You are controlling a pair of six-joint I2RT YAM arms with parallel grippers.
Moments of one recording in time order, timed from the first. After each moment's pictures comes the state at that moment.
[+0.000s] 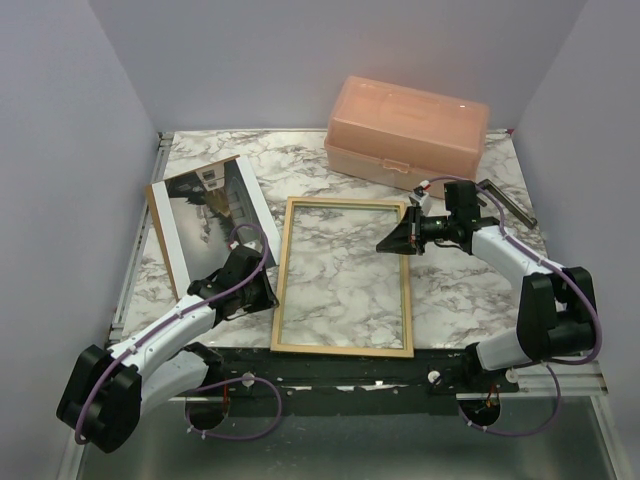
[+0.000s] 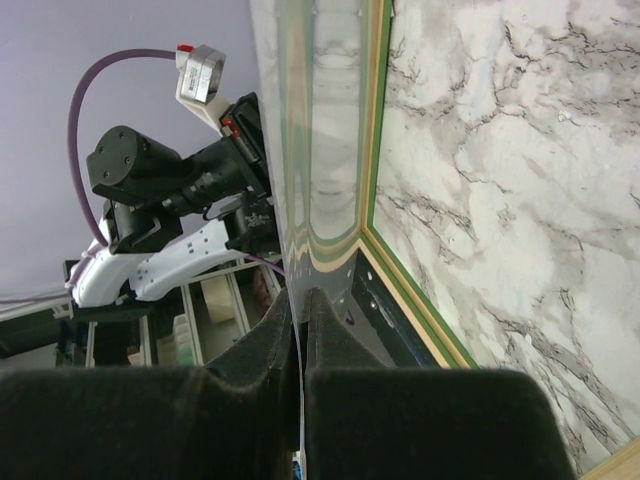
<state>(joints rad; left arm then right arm) -0.52 0.99 0.43 -0.39 0.08 -0.72 0.17 1.46 0.86 -0.24 -1.07 0.71</state>
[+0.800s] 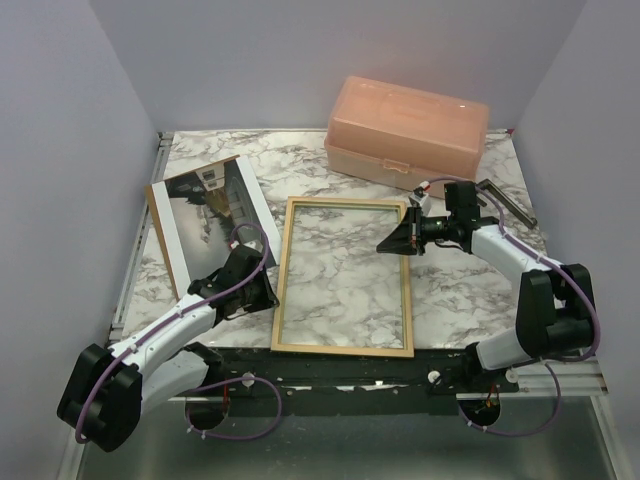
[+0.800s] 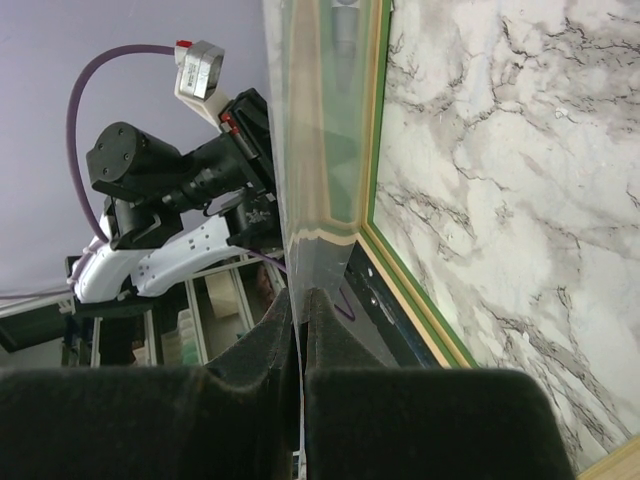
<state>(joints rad) -0.52 0.99 0.43 -0.39 0.08 -0.72 0.17 1.48 0.86 -0.24 -1.09 0.69</state>
